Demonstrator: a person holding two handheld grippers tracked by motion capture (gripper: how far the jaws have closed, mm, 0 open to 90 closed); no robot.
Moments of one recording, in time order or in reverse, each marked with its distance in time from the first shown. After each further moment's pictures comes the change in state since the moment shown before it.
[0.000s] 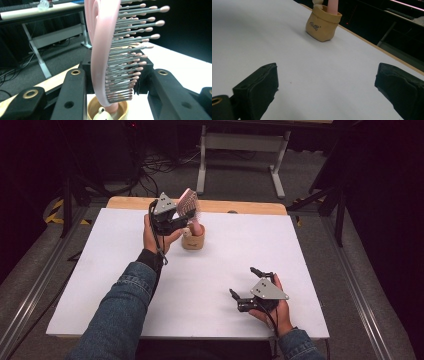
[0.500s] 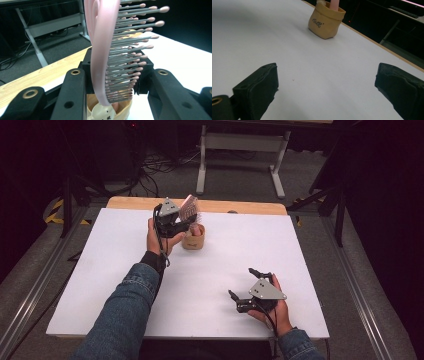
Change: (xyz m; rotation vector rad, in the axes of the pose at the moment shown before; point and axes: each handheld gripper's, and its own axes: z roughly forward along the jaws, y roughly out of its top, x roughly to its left) left arm 0.004 -0.018 0.019 0.055 -0.005 -0.026; right arm 0.002 -0.002 0.003 0.017 0.017 -0.008
